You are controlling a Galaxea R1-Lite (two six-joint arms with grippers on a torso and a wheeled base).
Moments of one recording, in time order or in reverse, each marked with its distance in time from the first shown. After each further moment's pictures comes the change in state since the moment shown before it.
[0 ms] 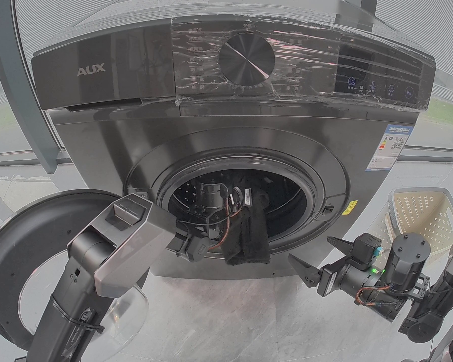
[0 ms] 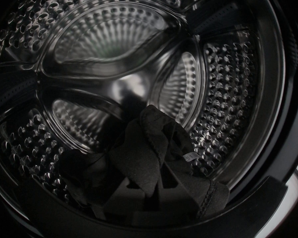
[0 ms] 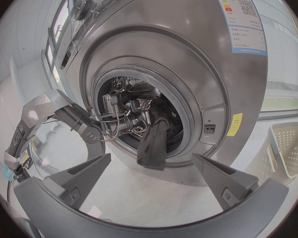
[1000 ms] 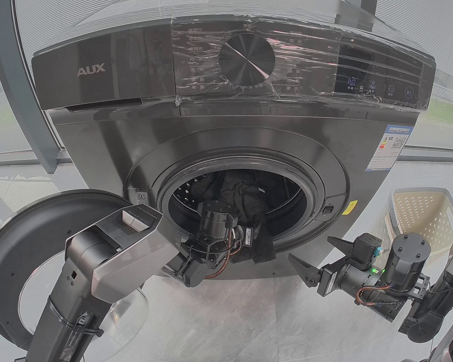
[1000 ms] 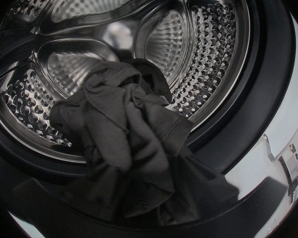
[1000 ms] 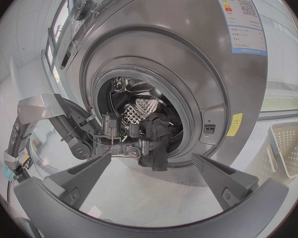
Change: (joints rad) left arm -0.044 -0.043 0.284 0.049 -0.061 -0.053; right arm -0.001 0.000 0.000 0.000 0.000 0.000
